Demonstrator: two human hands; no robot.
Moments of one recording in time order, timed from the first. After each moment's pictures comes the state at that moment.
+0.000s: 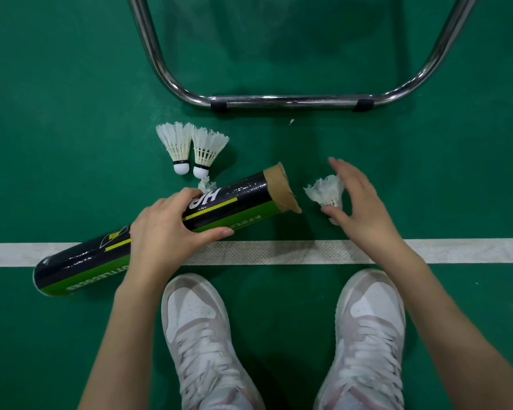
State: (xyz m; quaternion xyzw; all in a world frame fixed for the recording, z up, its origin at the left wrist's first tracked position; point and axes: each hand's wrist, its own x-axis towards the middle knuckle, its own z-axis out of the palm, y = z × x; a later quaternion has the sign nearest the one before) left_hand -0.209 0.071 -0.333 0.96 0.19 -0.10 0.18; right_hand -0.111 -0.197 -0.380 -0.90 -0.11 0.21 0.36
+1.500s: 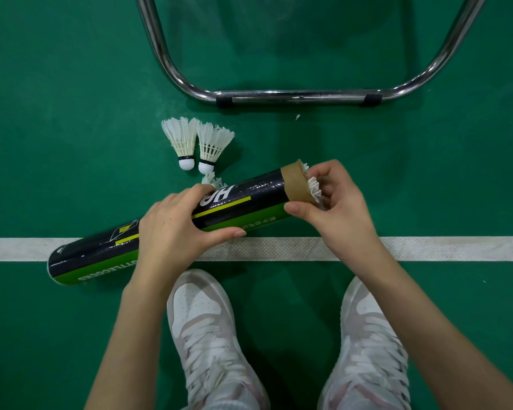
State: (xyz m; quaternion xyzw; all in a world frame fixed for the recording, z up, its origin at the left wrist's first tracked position) left_hand -0.208 0.062 -0.318 0.96 0.17 -0.09 0.21; right_hand -0.138 -0.135 -0.323 -0.75 -0.02 0.22 0.62
